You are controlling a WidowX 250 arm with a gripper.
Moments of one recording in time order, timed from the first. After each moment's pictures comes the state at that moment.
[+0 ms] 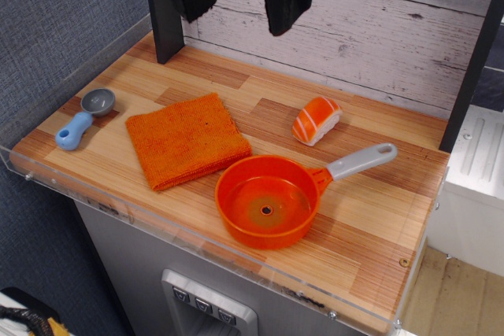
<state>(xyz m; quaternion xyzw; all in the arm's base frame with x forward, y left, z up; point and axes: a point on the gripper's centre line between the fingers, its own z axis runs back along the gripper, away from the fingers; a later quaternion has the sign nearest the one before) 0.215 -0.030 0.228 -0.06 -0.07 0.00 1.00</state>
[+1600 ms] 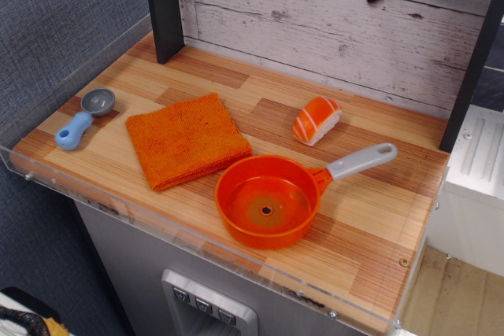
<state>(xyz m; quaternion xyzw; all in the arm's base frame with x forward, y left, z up) 0.341 -0.048 0.176 -0.07 -0.10 -0.04 0.99</state>
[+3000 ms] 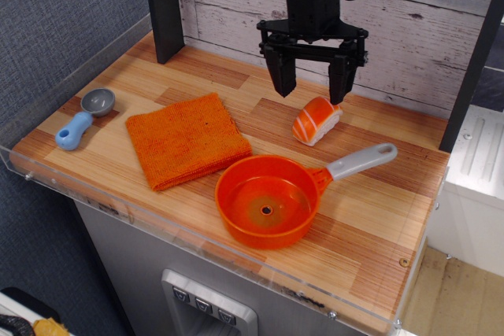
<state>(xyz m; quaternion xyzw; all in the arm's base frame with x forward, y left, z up) 0.366 -0.014 0.064 -0.08 -0.01 0.00 1.00</state>
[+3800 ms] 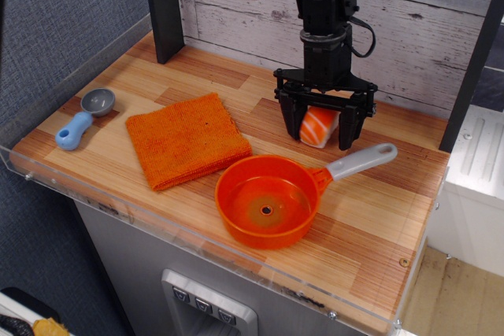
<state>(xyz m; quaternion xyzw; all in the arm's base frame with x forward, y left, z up) 0.370 -0.029 0.012 -0.07 0.03 -0.01 1.00</state>
